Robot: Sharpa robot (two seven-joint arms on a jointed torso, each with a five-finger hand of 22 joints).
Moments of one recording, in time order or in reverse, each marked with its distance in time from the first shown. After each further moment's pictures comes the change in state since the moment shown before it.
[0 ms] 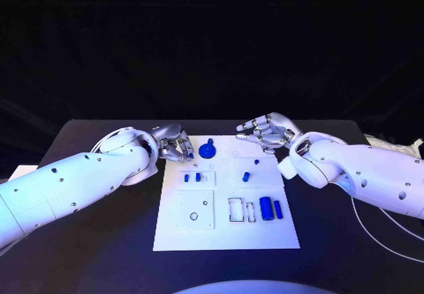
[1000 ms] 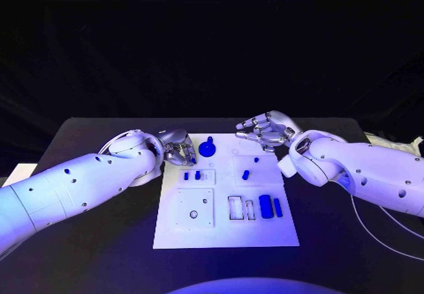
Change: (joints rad) left arm -0.008 0.043 -0.027 -0.041 -0.043 0.035 -0.007; left_hand 0.000 0.000 0.000 0.000 0.000 0.000 0.000 0.000 -0.005 0.000 0.000 -0.004 0.000 0.000 0.000 0.000 -0.002 0.000 0.000 0.000 0.000 0.002; right arm 0.000 0.001 0.000 0.001 0.000 0.001 0.000; right_hand -0.005 0.005 -0.004 0.004 0.000 0.000 0.000 0.000 0.000 0.000 0.000 0.000 0.000 0.000 0.000 0.000 0.000 0.000 0.000 0.000 0.000 0.000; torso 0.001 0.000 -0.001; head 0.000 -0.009
